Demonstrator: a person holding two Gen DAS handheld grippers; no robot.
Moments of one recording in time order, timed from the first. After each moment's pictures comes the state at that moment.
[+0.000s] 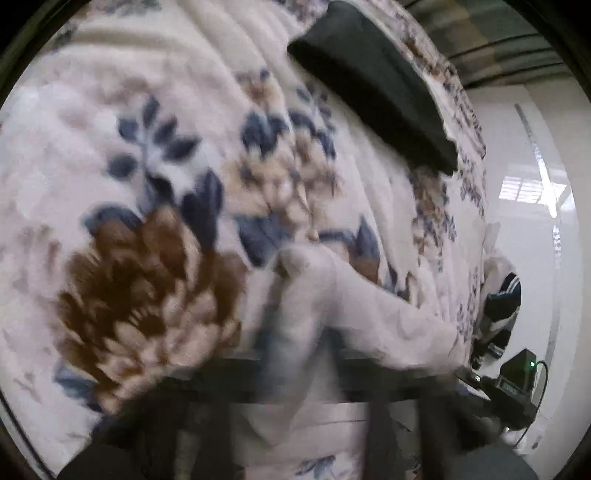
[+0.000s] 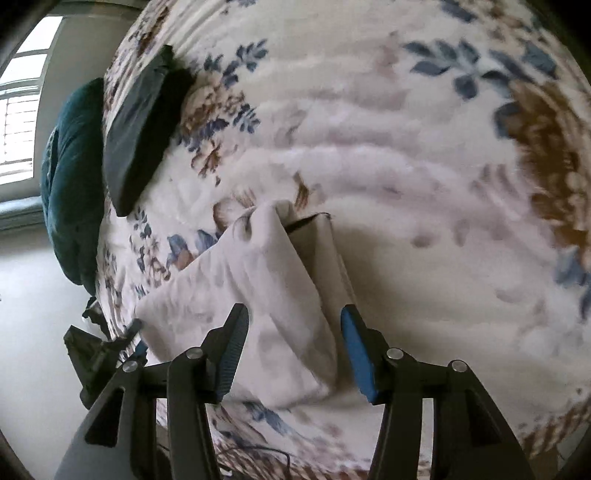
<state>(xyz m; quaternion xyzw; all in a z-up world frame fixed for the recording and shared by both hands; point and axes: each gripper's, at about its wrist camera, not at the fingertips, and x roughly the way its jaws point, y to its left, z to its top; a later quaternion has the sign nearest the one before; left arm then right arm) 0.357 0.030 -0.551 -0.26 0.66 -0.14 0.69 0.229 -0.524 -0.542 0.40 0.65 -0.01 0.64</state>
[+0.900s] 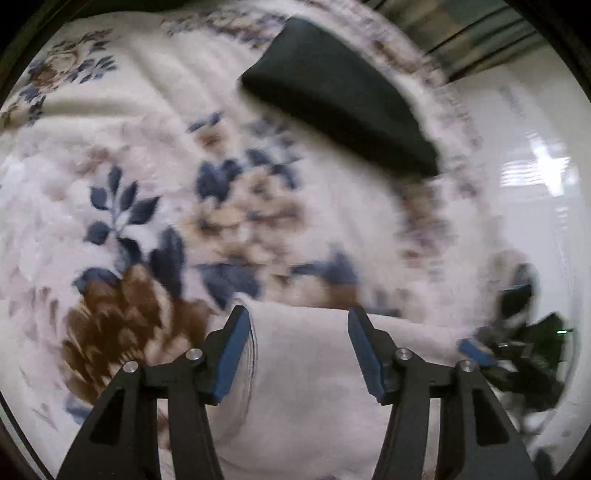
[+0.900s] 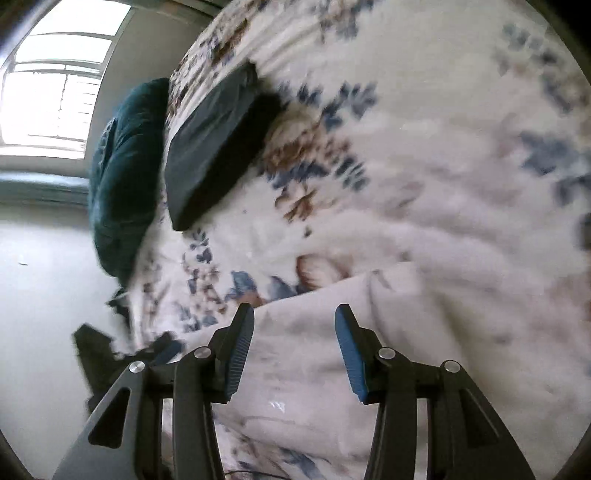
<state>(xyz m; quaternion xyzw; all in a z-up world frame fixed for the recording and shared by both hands) 0.378 0.002 -0.535 -0.17 0.63 -0.12 0.75 0.290 -0.501 -0.534 0.40 0.58 0.08 0.70</state>
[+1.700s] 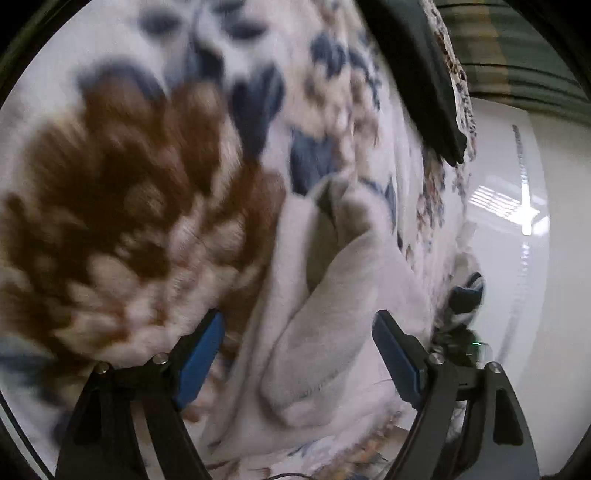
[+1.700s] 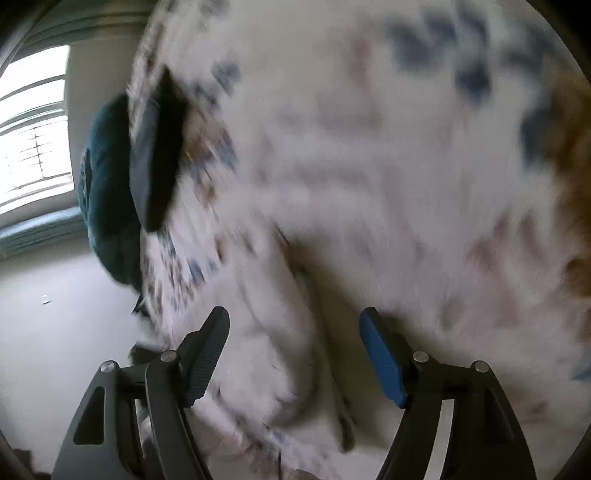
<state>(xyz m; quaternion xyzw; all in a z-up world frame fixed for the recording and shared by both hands) 0.332 0.058 -0.612 -0.36 0.68 -0.17 0.61 0.237 -0.579 -0.614 0.50 0.63 0.08 0.59</state>
